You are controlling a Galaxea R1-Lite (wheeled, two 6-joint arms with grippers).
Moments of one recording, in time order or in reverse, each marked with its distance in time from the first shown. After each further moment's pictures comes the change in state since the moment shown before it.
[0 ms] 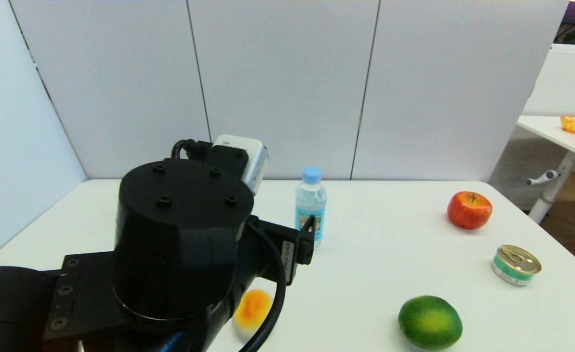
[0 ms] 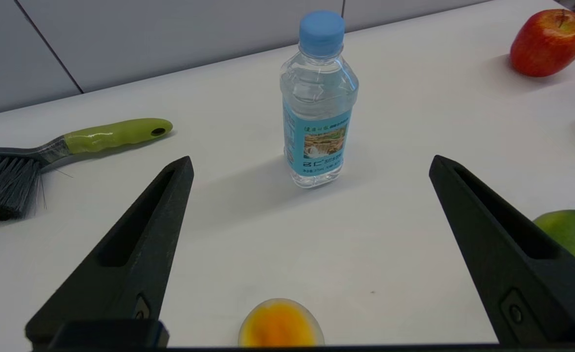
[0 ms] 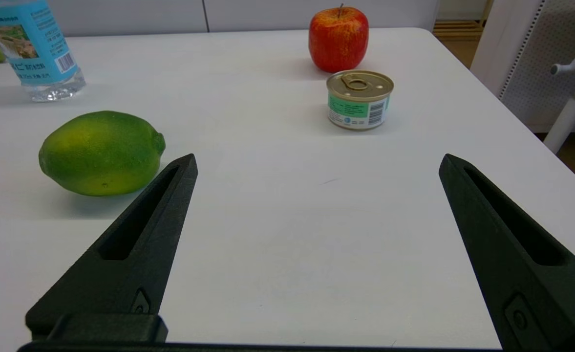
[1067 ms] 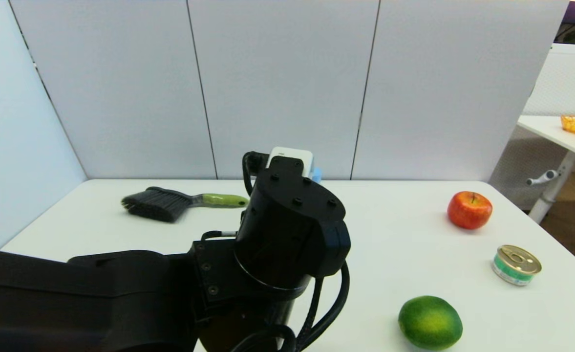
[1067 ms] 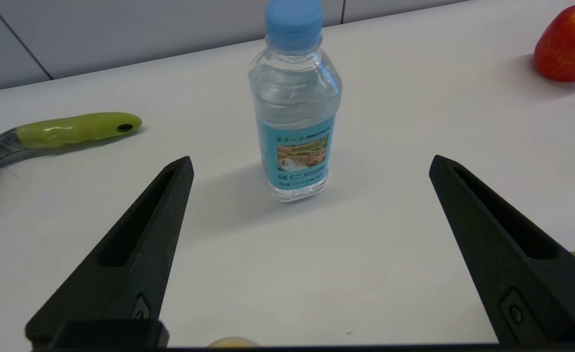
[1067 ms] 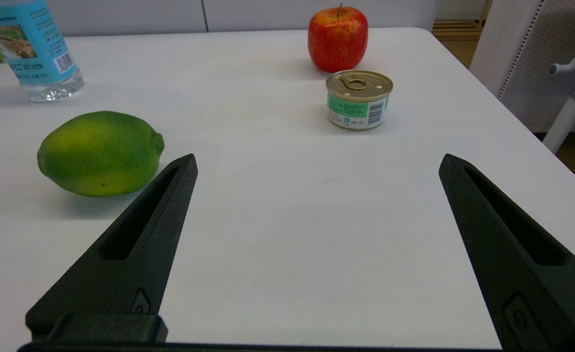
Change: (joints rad) left arm -0.002 0.204 -0.151 -0.001 0.037 -0.057; right arm 0.000 0.000 0.000 0.000 0.000 0.000
